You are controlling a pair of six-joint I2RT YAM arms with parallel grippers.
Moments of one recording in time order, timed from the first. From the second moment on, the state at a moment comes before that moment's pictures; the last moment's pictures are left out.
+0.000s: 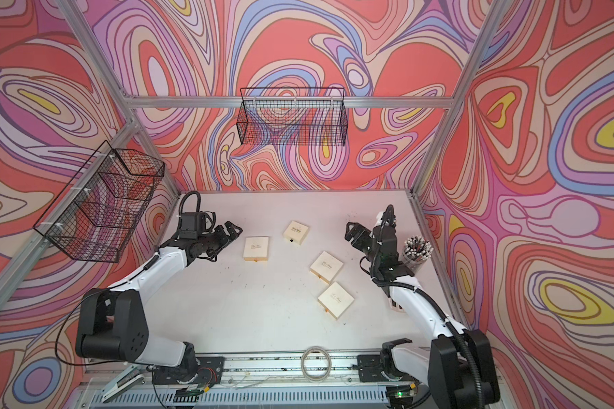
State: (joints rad) left arm -0.08 1.51 0.98 -0.28 0.30 -0.71; right arm 0.19 1.16 0.66 0.10 -0.04 0.66
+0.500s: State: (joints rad) left arm -0.13 1.87 1.24 -0.38 0.43 -0.56; right arm 0.27 1.08 0.57 0.06 -0.18 0.59
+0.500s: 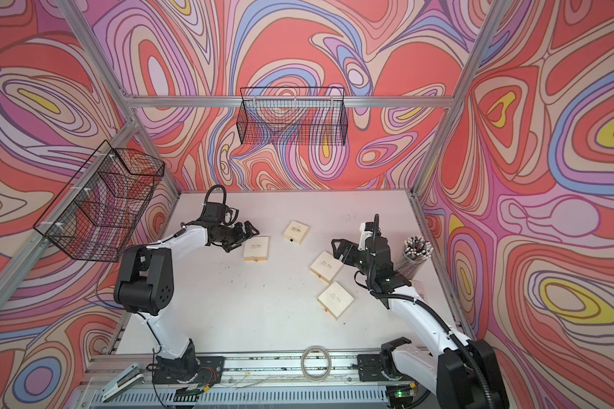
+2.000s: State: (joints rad) left arm -0.51 1.24 0.62 -0.08 0.38 -0.94; right arm 0.40 1.45 0.75 0.17 -0.22 0.48
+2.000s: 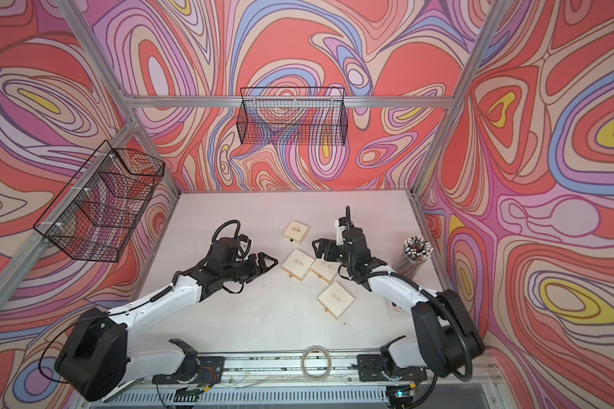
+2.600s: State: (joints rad) left arm -0.62 1.59 0.57 0.31 0.37 -1.21; right arm 0.47 1.78 0.92 0.20 -0.36 0.45
